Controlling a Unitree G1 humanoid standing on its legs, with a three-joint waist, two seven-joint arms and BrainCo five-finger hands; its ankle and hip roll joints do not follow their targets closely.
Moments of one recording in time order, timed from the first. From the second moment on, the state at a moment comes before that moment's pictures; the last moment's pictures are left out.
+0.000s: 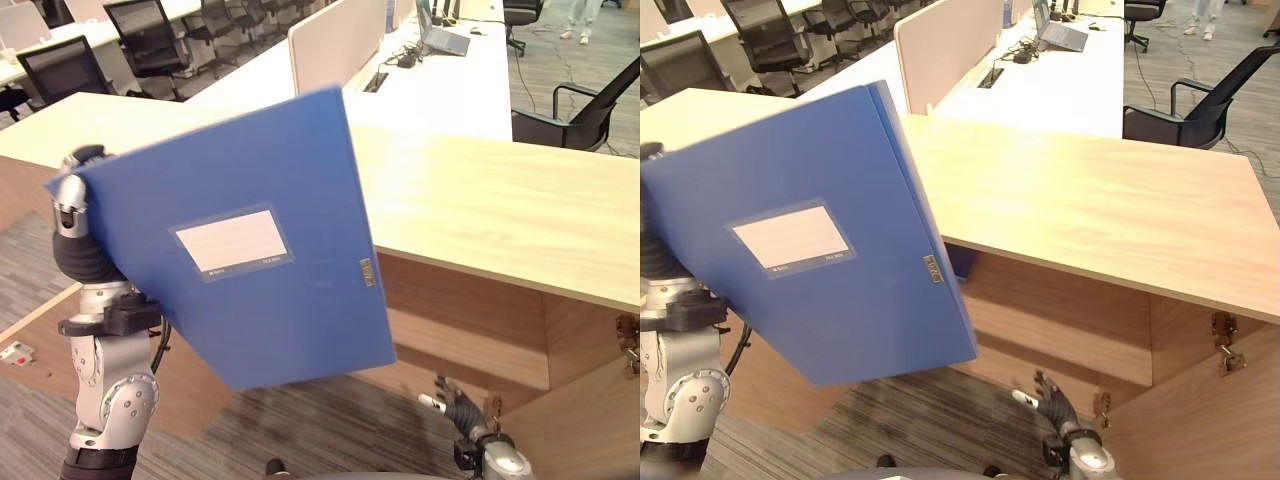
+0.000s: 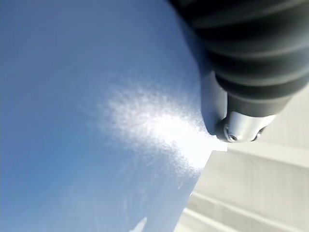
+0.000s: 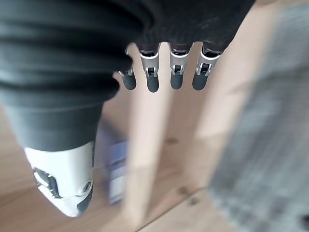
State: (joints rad) left arm 0.08 0.52 0.12 -0.35 -0.97 -0.40 -0.05; right arm 0.27 -0.43 0.21 0.34 0.37 -0.14 0.08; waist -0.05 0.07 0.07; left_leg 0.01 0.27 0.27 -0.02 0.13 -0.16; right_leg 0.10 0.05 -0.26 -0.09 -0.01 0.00
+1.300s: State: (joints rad) left arm 0.03 0.55 0.03 -0.19 -0.32 -0.23 -0.04; right arm 0.23 -0.63 0.12 -0.13 0.65 -0.09 0.33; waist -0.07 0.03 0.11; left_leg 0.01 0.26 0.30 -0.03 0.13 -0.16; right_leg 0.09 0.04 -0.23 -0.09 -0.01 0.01
